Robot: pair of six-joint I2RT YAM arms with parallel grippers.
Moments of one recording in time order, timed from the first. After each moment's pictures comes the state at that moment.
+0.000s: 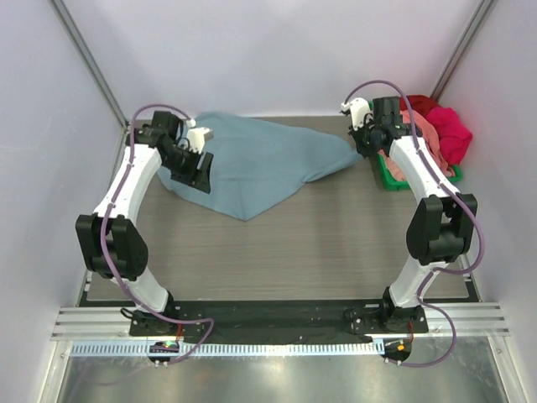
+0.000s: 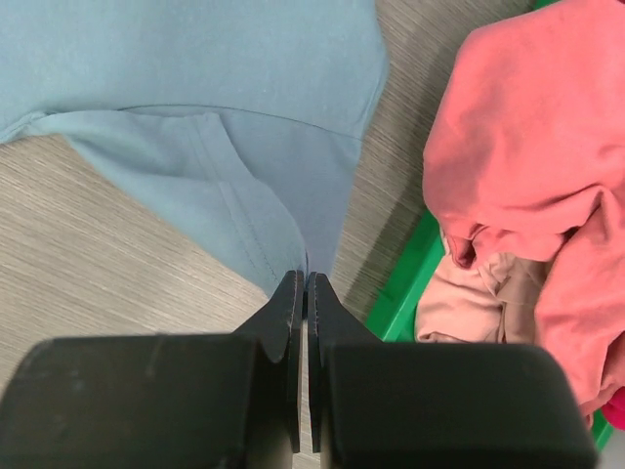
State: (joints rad) left arm -0.11 1.67 1.56 -1.11 0.42 0.29; right arm 0.08 1.77 1.58 -0.62 -0.13 -0.51
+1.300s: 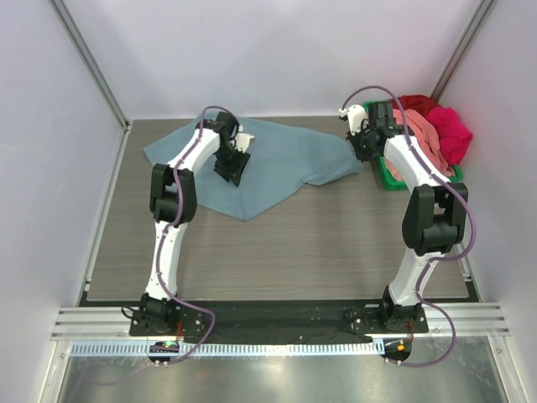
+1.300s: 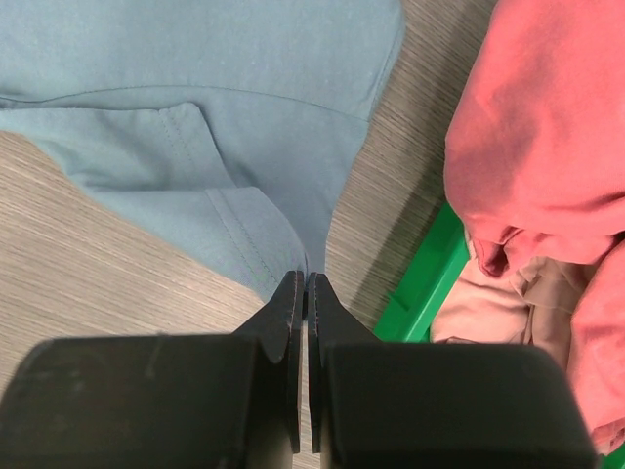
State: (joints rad) left arm -0.29 2.44 2.17 -1.08 0.24 0.26; right arm 0.08 1.86 1.58 -0.61 -0.10 -0.50
